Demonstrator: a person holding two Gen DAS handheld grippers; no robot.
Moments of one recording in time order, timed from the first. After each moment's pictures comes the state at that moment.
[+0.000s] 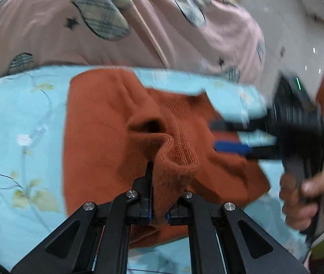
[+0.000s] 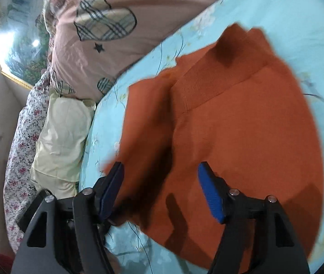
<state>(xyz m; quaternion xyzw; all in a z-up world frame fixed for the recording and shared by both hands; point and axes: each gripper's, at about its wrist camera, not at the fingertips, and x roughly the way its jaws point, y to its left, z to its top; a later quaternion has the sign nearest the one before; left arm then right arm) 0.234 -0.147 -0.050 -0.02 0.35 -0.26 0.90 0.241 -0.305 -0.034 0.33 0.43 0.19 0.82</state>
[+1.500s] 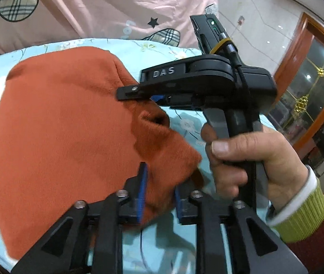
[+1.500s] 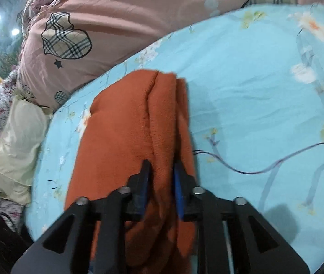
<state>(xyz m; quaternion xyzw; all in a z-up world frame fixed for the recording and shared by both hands) 0.212 -0.269 -0.060 -0.01 0.40 -0.41 0.82 0.219 -0.401 -0.020 0.21 0.40 0.04 0.89</state>
